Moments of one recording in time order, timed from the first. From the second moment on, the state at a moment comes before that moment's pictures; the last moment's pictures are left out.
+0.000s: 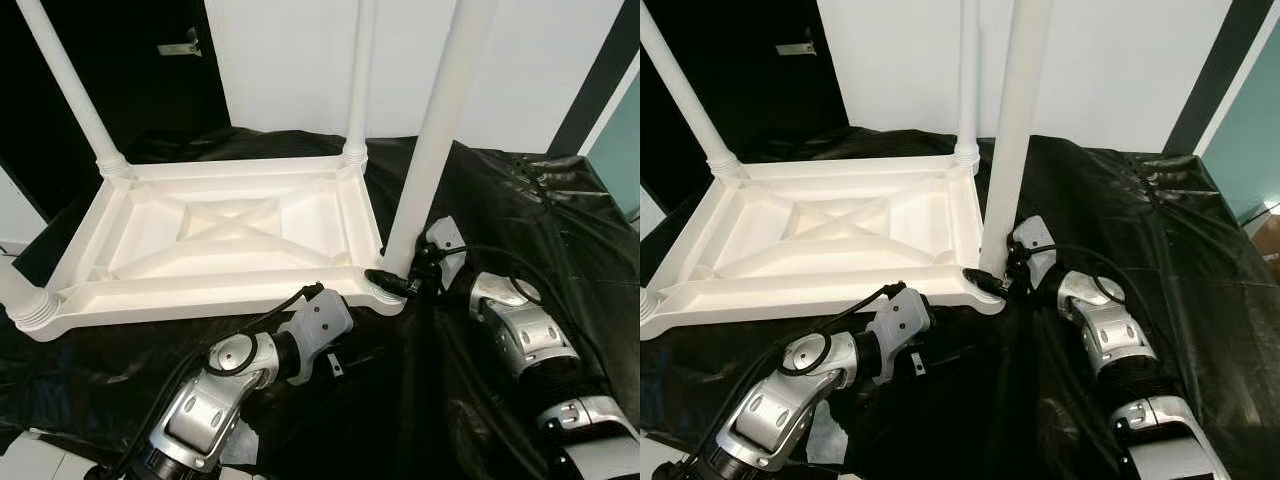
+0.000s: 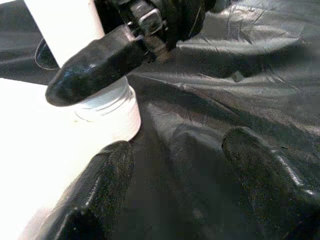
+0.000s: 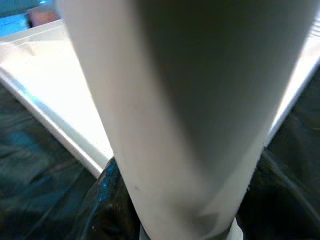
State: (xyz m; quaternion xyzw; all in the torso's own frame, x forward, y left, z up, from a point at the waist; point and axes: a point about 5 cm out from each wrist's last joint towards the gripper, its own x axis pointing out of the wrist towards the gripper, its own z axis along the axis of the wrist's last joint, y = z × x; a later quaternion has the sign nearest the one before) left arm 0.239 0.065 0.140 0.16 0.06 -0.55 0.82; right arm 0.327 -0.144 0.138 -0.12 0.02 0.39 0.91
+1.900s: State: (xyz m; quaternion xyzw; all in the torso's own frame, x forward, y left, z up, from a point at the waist) left arm 0.243 0.090 0.146 0.13 0.00 -0.50 0.86; right arm 0.297 -0.149 0.131 -0.04 -0.04 0.29 0.96
